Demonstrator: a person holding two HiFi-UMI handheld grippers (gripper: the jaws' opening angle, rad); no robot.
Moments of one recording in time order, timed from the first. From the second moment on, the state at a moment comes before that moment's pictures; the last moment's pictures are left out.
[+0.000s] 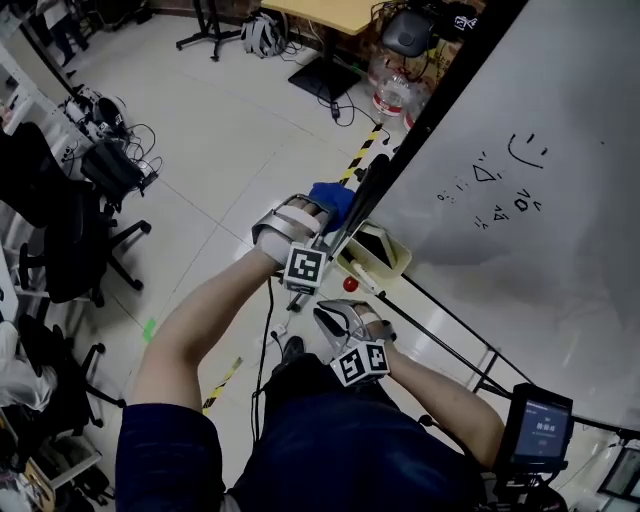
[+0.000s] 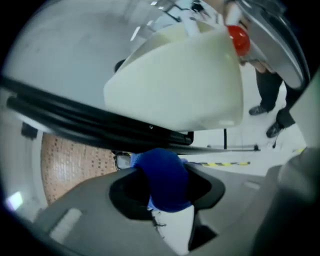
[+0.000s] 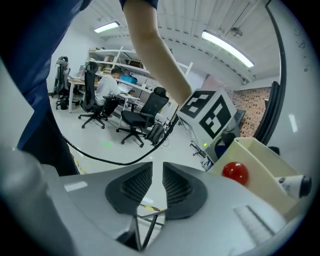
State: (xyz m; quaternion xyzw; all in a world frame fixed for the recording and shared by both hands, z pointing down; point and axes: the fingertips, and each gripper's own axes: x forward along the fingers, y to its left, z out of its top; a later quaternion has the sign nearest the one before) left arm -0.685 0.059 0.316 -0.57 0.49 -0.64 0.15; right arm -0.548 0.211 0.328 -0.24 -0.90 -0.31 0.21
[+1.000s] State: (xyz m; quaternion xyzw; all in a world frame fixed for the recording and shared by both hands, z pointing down) left arm -0.698 0.067 0.264 -0.61 0.52 -0.60 0.06; right arm -0.580 0.229 0.286 -0.19 -0.89 -0.33 0.24
